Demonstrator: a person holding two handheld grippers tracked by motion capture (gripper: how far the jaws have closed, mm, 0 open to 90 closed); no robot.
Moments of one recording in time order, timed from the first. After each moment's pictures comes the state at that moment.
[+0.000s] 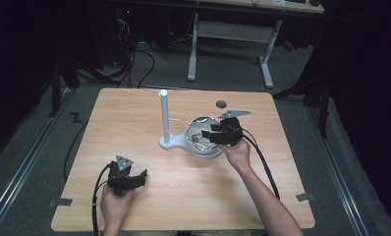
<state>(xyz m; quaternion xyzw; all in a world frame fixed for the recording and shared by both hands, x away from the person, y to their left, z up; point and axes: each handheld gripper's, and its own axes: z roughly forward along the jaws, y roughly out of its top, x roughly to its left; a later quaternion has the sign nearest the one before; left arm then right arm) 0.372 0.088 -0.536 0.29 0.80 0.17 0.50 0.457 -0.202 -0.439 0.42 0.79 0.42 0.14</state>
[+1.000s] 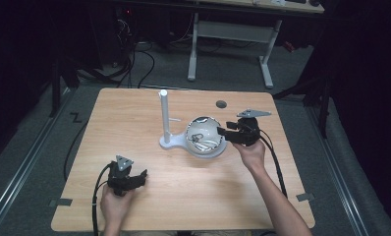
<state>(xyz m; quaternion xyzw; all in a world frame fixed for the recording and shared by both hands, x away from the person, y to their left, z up) 0.372 0.087 -0.536 0.29 0.80 0.17 0.50 0.443 -0.246 -0.425 0.45 0.77 0.43 0.17</state>
